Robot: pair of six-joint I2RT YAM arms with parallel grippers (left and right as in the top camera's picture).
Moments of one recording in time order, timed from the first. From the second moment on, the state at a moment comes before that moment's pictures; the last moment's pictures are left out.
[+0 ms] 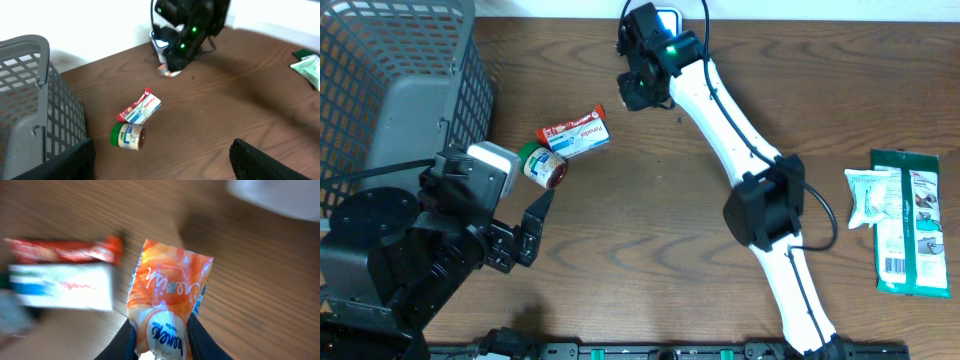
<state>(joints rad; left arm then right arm) -0.22 0.88 1.55 -1.20 0.17 0.16 0.54 2.48 2.51 -1.20 0.01 0.16</state>
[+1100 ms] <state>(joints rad) -0.22 0.88 1.55 -1.20 0.17 0.16 0.74 2.35 2.10 -1.32 1.16 0.77</state>
